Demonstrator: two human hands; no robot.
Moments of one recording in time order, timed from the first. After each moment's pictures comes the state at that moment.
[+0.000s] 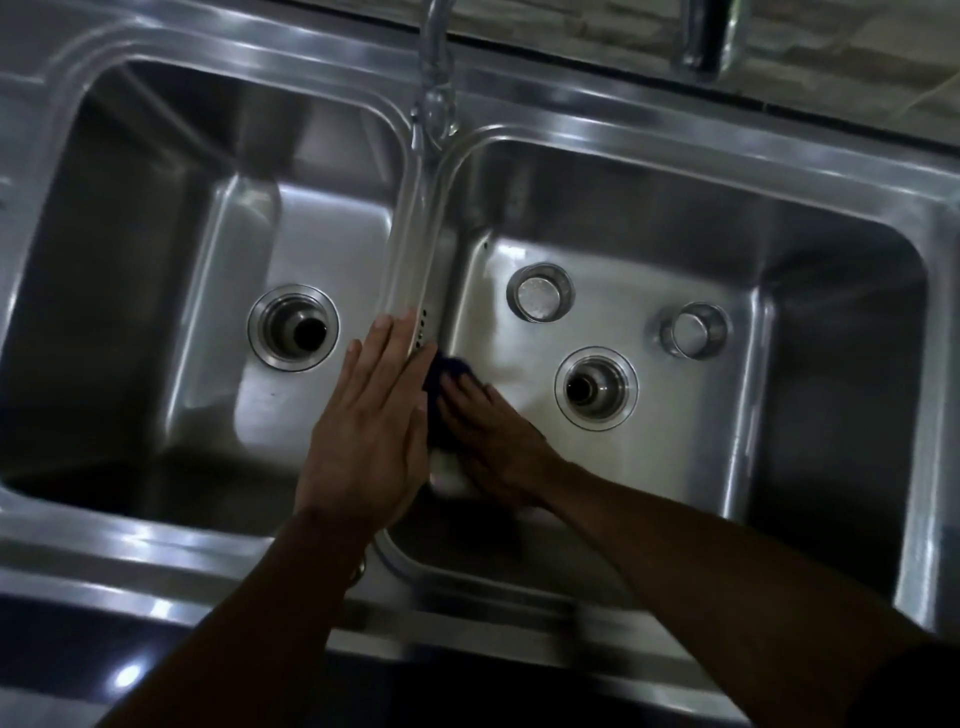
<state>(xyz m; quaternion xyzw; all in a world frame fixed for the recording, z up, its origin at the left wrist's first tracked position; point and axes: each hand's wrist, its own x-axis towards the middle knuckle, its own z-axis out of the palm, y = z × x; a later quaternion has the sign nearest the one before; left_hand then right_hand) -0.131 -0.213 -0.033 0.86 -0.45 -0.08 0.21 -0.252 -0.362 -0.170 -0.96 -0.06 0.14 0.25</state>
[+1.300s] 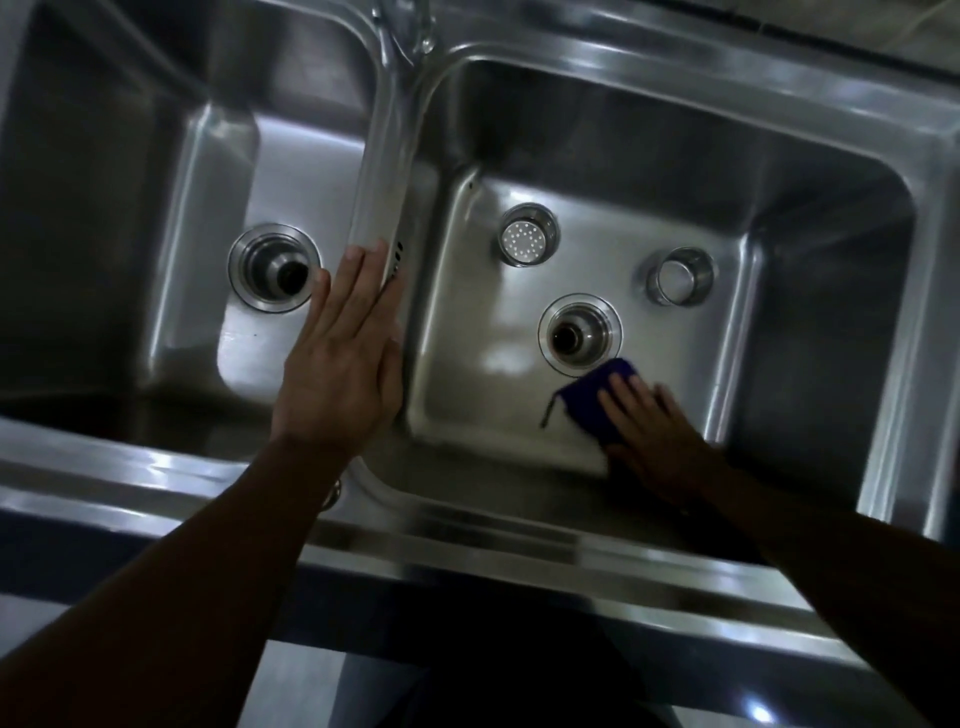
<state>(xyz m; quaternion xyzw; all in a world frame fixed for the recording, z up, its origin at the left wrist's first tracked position) -0.136 -0.215 -0.024 0.87 -0.44 -0.08 0.20 -0.442 -0.482 -0.159 -0.97 0.06 0.24 0.06</state>
